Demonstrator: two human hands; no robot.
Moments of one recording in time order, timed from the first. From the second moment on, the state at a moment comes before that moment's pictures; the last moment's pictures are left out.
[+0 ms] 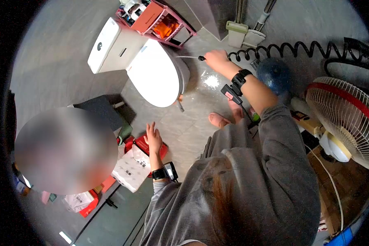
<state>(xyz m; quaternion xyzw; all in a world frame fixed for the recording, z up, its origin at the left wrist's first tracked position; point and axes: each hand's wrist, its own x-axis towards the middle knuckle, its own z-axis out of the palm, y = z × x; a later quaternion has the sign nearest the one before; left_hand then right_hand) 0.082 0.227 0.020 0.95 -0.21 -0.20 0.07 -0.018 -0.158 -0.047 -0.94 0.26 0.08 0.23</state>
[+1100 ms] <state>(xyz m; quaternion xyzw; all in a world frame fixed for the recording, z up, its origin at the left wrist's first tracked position) 0.080 0.229 0.014 0.95 -0.21 -0.23 0.06 -0.043 -0.113 -0.050 -0.95 0.18 0.14 0.21</state>
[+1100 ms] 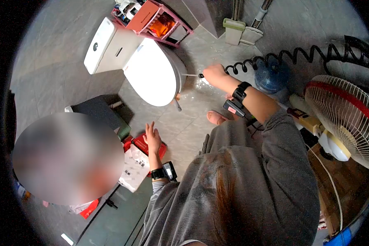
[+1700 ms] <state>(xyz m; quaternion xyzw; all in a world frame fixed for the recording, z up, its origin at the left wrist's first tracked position) 0.068 0.241 0.016 0.95 -0.21 -0.20 0.08 -0.048 -0.065 -0.018 -0.95 0.13 0.19 0.20</state>
